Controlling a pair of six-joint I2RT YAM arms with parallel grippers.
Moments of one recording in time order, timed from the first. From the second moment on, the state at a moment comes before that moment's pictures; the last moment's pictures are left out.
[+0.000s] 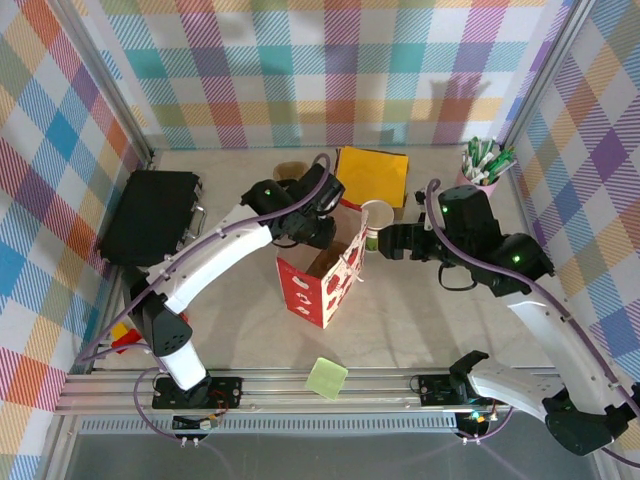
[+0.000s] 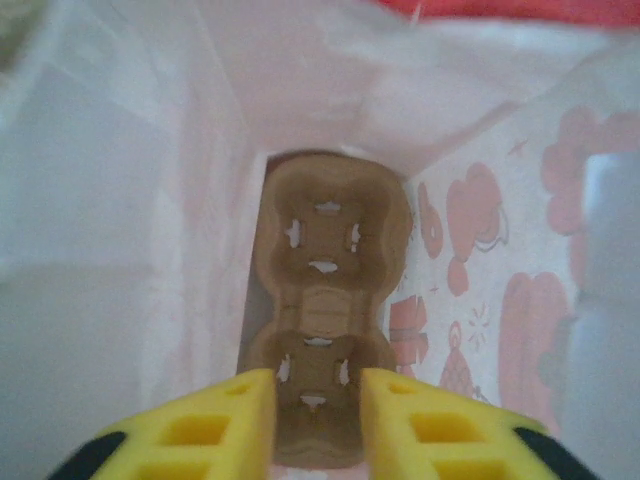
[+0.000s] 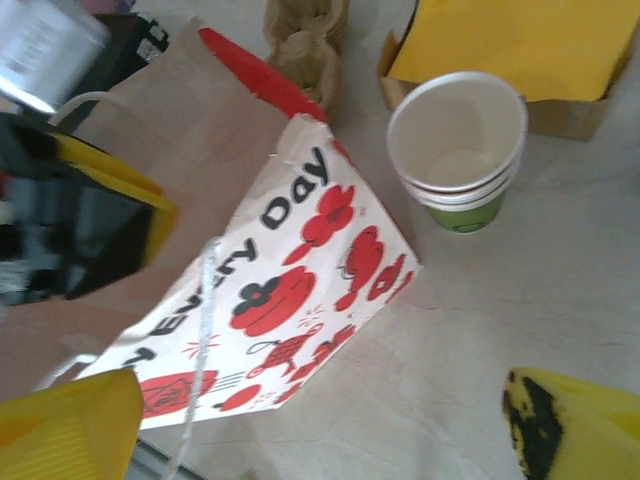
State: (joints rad) left arm -0.84 1.70 1.82 -1.19 -0.14 -0.40; right arm 0.56 1.00 1.31 -1.01 -0.07 0.40
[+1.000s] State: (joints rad) left arm -0.72 1.36 1.53 -1.18 -0.16 -0.35; right arm -0.18 1.32 1.23 -1.02 -0.10 0.23
